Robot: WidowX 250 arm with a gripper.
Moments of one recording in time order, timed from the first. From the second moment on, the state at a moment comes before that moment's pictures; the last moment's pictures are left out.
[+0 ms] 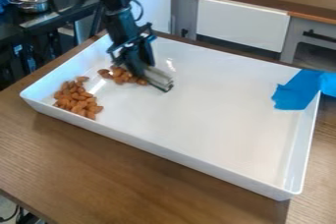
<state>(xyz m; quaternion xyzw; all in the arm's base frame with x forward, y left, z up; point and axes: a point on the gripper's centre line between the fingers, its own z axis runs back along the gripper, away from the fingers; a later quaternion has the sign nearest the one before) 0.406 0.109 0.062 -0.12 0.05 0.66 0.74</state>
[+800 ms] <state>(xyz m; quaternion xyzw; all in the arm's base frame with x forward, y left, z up) 0.326 0.130 0.062 -0.13 0.04 0.61 0.78</state>
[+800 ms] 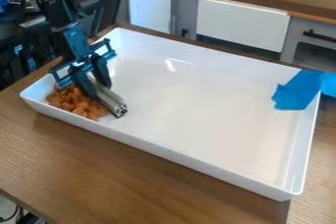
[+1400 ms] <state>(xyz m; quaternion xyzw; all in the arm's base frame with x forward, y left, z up) 0.361 0.102 0.105 -0.18 0.05 0.62 0.76</state>
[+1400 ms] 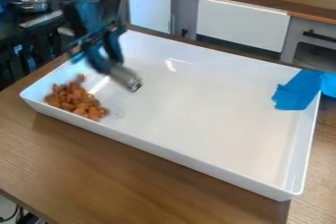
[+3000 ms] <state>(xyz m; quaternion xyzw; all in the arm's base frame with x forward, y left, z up) 0.427 -0.072 0.081 0.02 0.08 0.41 0.91</state>
